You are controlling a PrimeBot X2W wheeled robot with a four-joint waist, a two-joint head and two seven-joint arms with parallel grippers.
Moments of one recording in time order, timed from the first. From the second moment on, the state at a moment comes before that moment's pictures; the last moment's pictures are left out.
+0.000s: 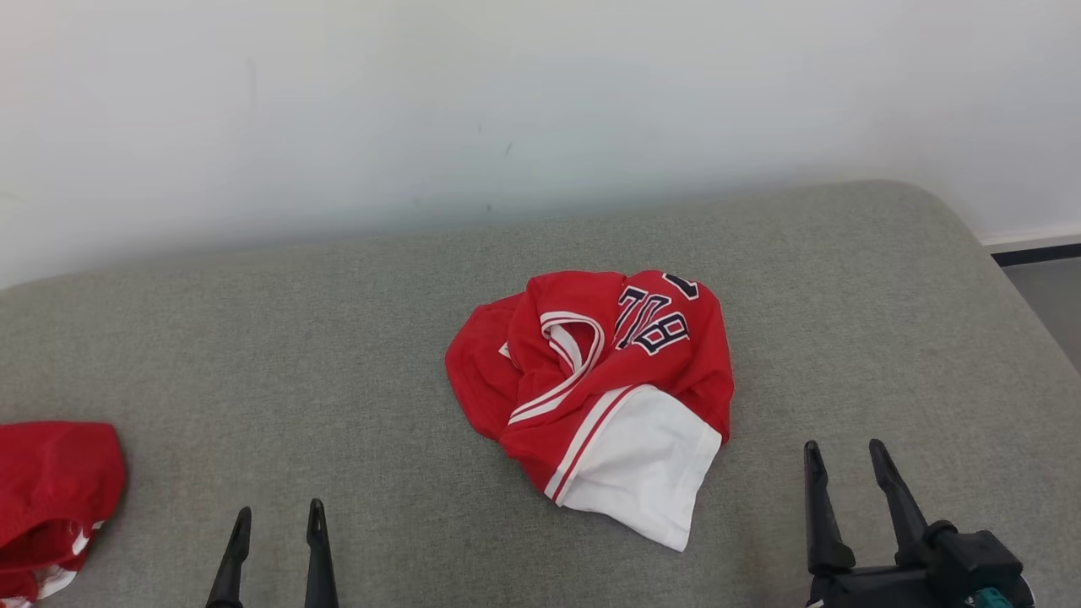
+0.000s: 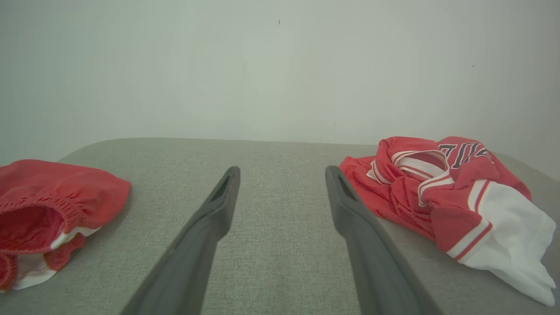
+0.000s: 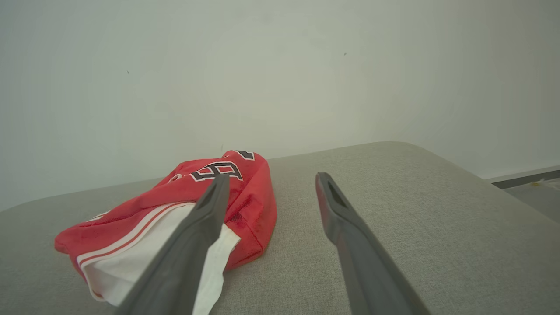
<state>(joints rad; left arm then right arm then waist) 0.06 0.16 -0.18 0.07 -0.30 0.12 -0.26 0.02 -0.05 -0.07 0.13 0.15 0.13 -0.26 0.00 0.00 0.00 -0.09</state>
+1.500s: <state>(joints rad) 0.10 0.07 -0.01 0.19 -0.18 -0.08 -0.26 0.03 -0.05 -0.02 0.17 0.11 0.13 -0.26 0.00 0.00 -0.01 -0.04</state>
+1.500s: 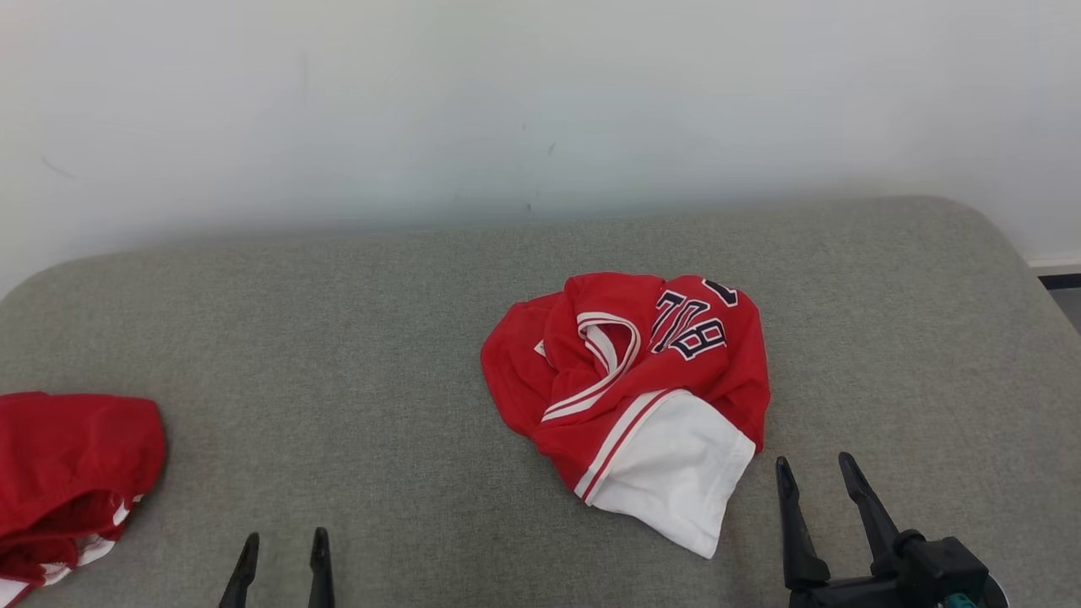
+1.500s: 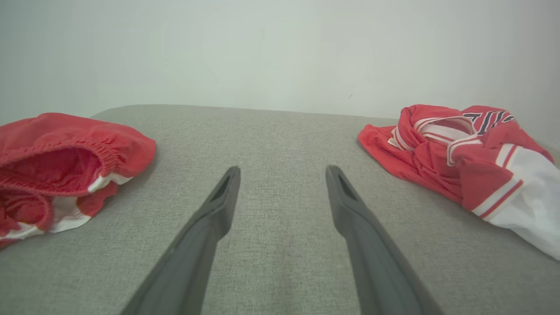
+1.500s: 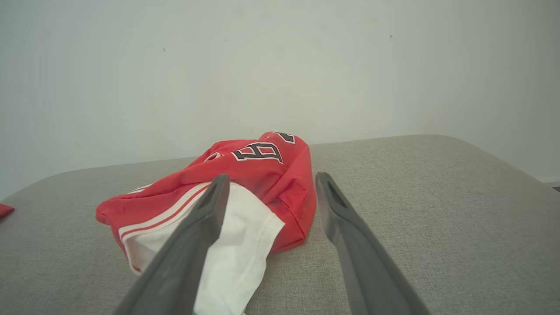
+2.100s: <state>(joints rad) -0.23 0.05 -0.30 0.21 -0.53 -0.09 0.11 0.00 -0.05 0.01 0.17 0.14 0.13 -0.26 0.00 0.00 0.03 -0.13</state>
